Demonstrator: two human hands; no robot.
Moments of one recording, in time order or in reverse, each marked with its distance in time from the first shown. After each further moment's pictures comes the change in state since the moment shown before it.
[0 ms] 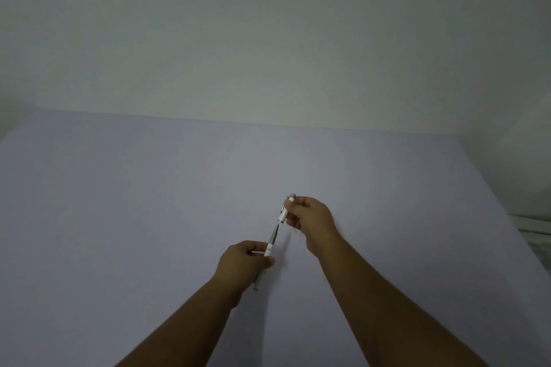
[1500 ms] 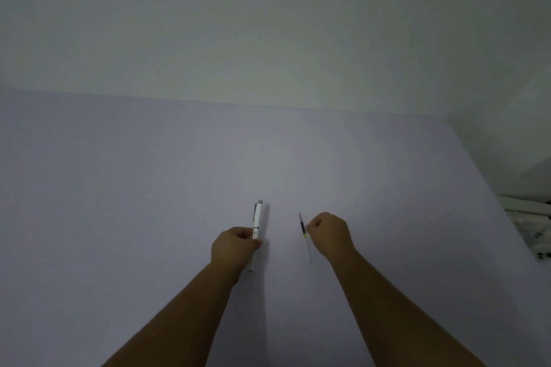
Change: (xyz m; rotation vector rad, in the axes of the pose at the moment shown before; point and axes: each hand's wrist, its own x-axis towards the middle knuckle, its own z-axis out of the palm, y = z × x) left_hand 0.029 -0.019 0.026 0.078 0.168 0.003; right_hand -0.004 0.045 -0.068 -0.939 0.164 -0.014
